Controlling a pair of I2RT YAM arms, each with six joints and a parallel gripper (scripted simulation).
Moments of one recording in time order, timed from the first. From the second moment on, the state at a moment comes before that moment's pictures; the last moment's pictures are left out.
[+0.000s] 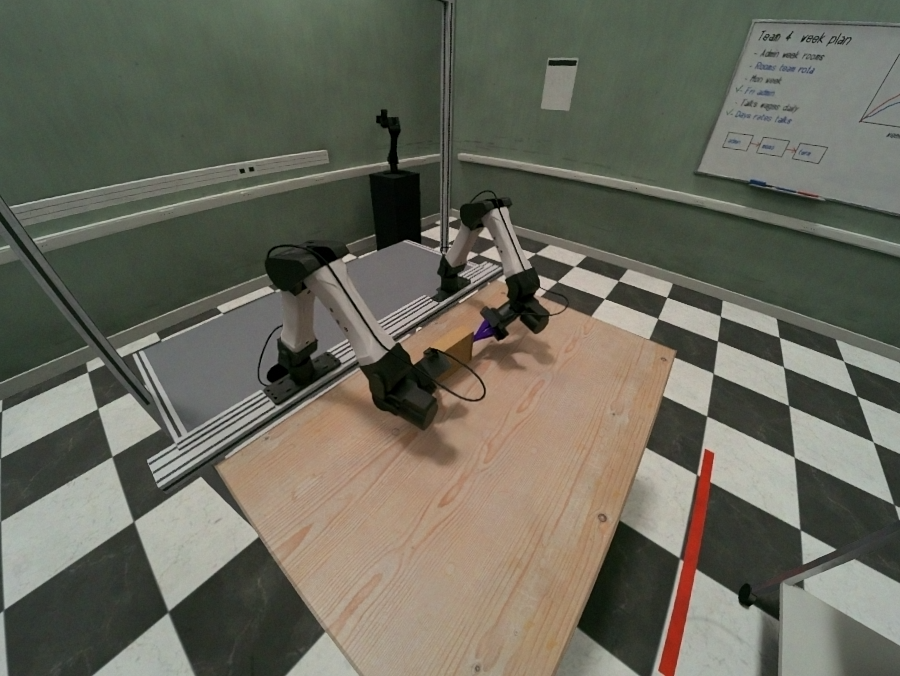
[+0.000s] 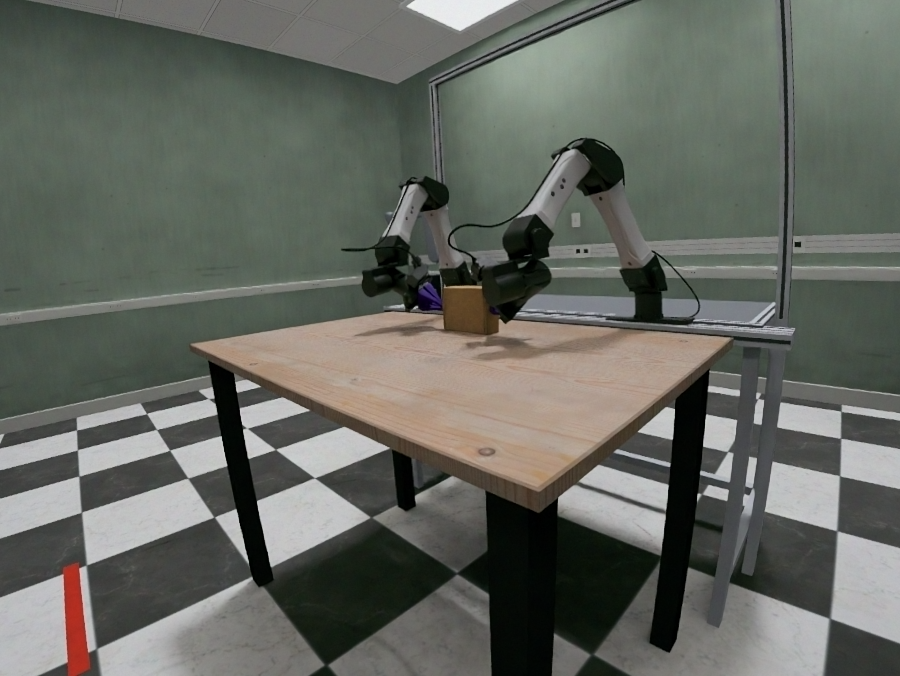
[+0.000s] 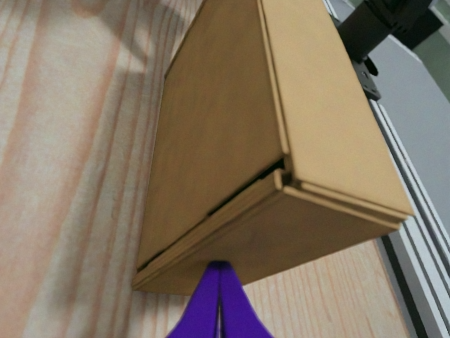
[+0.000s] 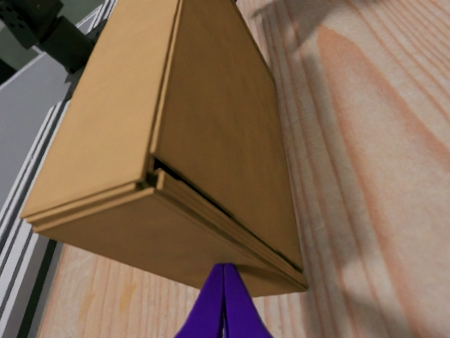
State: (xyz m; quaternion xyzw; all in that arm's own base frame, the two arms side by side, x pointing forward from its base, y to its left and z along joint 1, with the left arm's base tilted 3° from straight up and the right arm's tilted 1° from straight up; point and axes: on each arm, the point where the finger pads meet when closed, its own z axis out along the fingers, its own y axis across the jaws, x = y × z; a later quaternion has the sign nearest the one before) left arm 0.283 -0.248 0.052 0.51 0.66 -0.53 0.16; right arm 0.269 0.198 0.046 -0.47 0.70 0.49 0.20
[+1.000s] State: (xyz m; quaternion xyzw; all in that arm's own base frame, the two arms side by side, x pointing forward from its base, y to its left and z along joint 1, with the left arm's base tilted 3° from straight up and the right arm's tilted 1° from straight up) left arm 0.284 -0.247 0.051 0.50 0.66 -0.53 0.16; right arm 0.269 0.199 0.045 -0.47 0.71 0.49 0.20
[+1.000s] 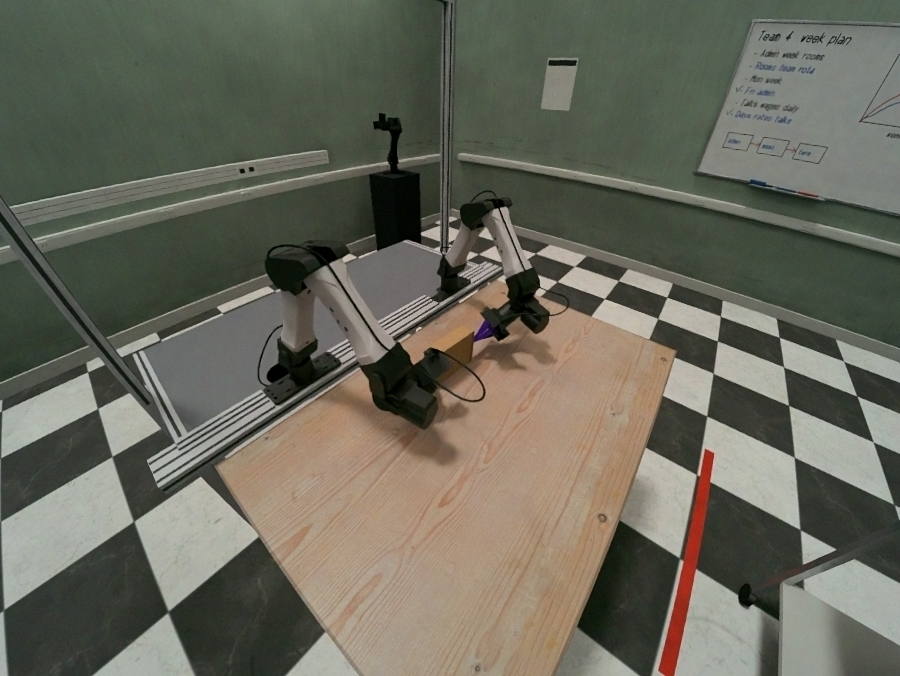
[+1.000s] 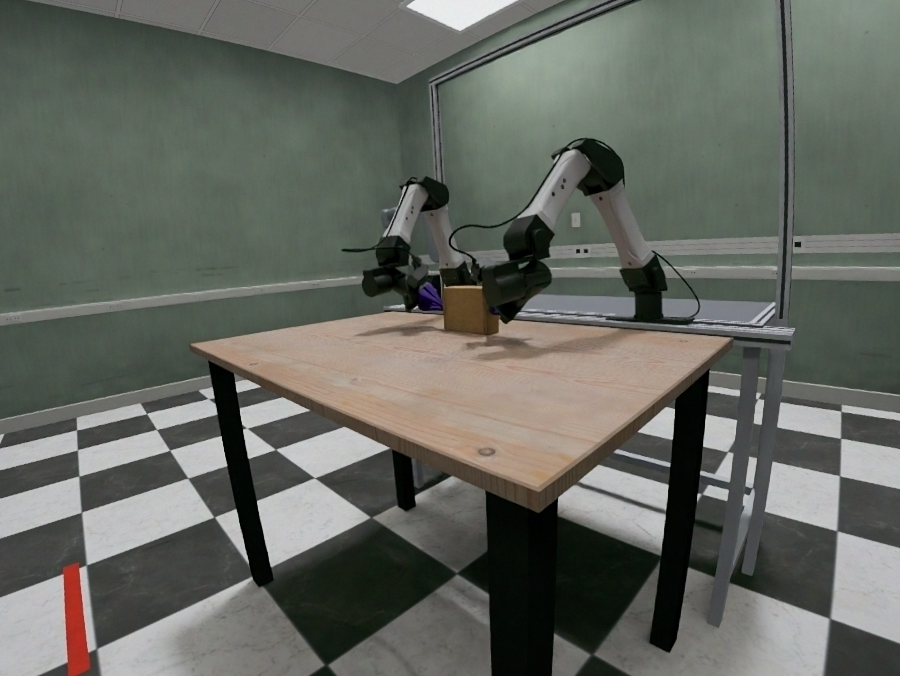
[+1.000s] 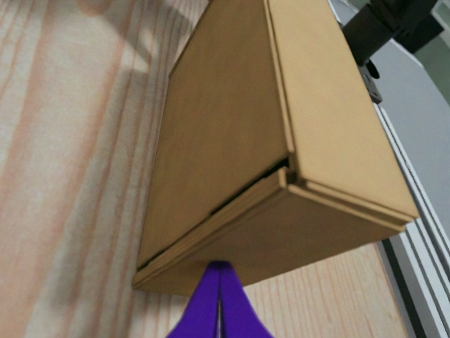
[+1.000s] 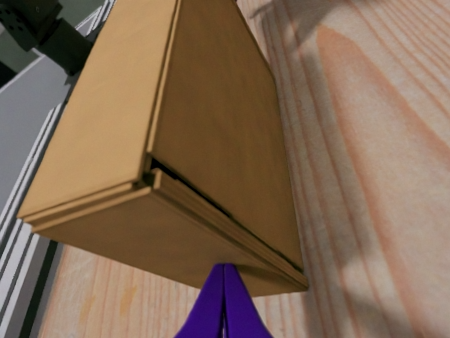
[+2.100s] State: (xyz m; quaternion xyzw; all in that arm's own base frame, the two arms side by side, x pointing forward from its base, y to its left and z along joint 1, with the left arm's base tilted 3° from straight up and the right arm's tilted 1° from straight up) left arm 0.285 -0.247 0.061 0.51 0.66 -0.52 0.16; right arm 0.269 0.199 0.055 -0.47 0.71 0.49 0.20
